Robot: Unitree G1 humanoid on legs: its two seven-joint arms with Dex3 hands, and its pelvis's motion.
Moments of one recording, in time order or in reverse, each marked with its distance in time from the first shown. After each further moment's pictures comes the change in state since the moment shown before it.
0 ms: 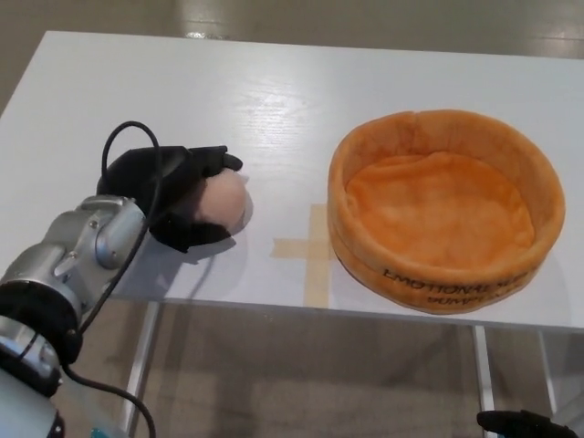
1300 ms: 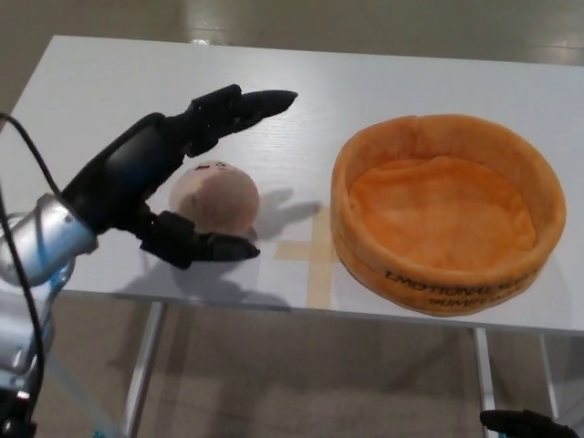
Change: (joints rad) left_arm 0.389 0.045 0.446 -0.912 -0.528 0.074 -0.638; right_arm 0.000 -0.003 0.019 -0.002 -0.006 0.001 -0.021
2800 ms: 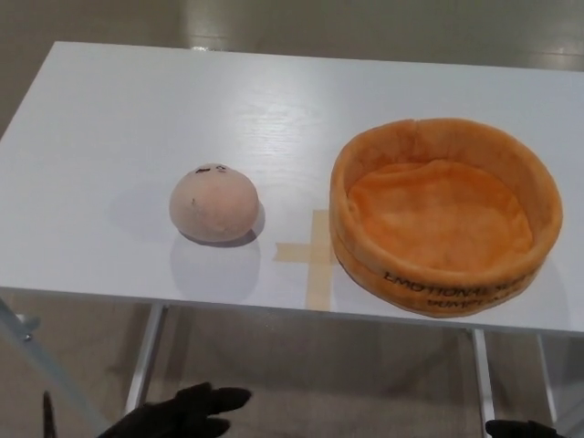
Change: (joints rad) left_arm 0.551 -0.061 -0.103 0.199 0.035 -0.101 -0.049; right_arm 0.024 0.001 -0.010 -0.001 0.013 0.002 0.007
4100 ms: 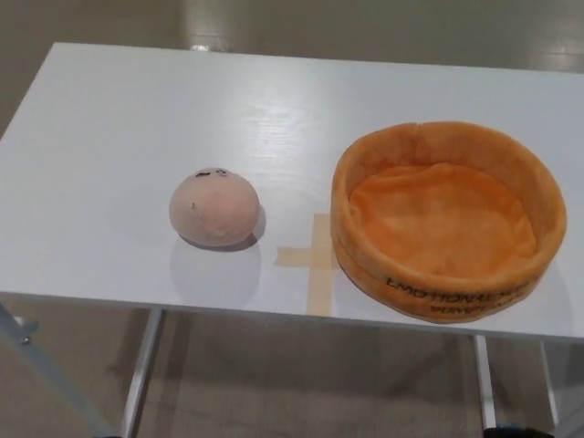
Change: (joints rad) left_arm -0.224 -0.187 0.400 0.817 0.081 0.129 0.509; right_arm 0.010 0.000 0.003 -0.025 0.004 0.050 0.020
